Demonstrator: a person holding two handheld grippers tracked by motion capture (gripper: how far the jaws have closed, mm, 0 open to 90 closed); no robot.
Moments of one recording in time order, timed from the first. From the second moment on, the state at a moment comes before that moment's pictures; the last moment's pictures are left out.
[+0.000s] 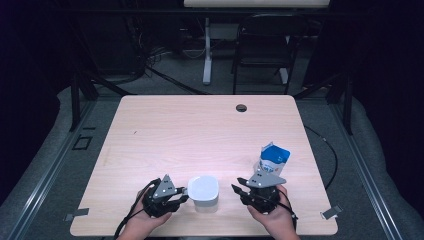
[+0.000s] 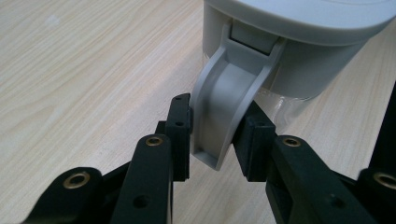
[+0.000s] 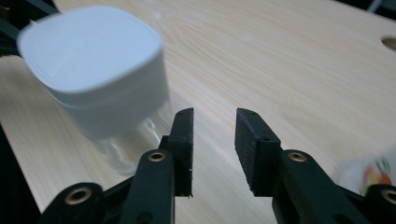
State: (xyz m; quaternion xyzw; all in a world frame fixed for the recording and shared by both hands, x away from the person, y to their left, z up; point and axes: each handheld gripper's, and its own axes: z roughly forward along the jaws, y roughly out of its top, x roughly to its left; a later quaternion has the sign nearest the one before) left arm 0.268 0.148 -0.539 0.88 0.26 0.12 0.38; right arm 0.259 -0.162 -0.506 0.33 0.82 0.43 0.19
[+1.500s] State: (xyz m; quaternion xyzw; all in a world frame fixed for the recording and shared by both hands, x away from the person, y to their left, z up) left arm 0.265 0.178 -0.495 0.83 0.28 0.09 0.47; right arm 0.272 -0.145 -0.493 0.32 0.81 0.47 0.15
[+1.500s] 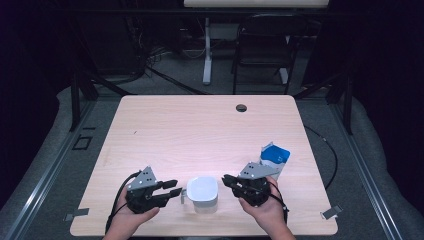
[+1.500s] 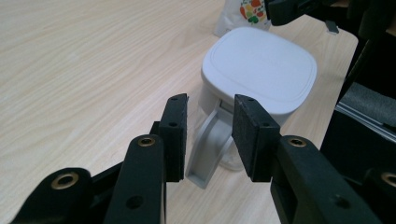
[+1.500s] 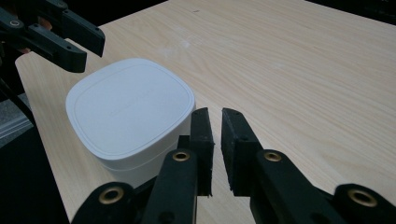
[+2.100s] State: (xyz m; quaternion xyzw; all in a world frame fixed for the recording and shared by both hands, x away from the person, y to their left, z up) left arm 0.266 0.154 -0.480 0.84 0.27 0.09 0.46; right arm 0.269 -0.144 -0.494 0.33 0.81 0.46 0.15
